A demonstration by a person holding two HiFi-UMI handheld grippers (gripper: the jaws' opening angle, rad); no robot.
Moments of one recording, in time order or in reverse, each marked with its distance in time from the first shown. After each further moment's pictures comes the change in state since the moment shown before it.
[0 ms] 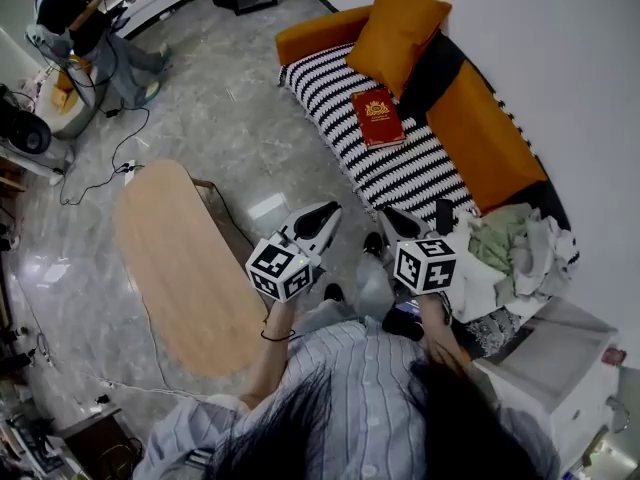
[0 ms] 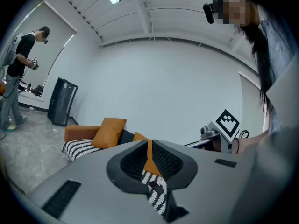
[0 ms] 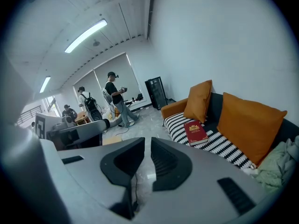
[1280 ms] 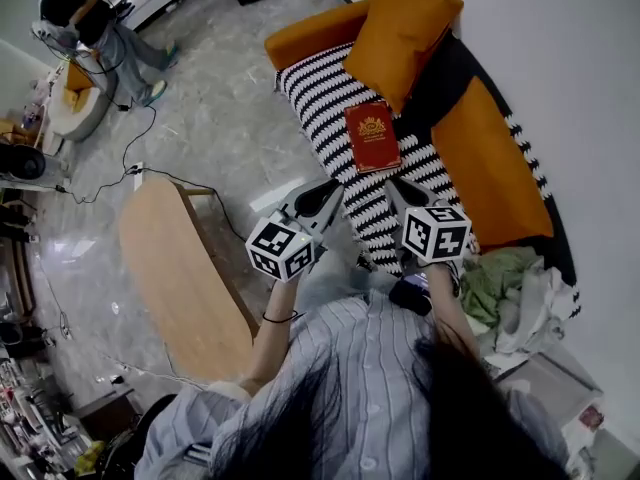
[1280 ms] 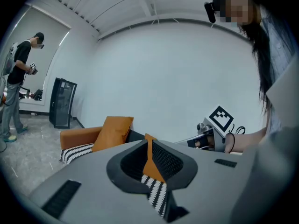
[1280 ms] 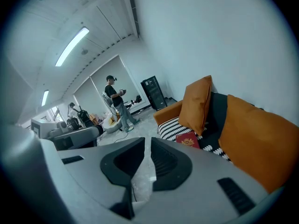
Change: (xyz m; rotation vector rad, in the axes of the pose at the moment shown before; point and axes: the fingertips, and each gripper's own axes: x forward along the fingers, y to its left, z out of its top) left arm 0.239 0.074 0.043 0.039 0.087 0.103; right arm 0.114 -0.205 0.140 0.081 0.027 0.089
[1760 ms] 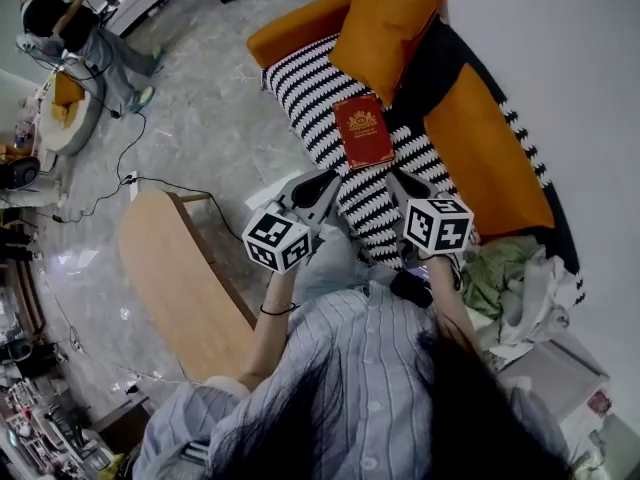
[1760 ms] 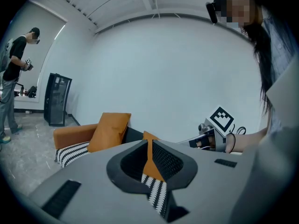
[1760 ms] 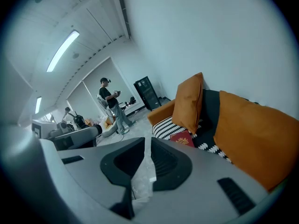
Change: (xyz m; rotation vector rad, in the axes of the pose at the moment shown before) left arm 0.035 0.015 0.001 0.001 0.050 -0.047; right arm 0.010 -0.032 0.007 0.077 -0.006 -0.049
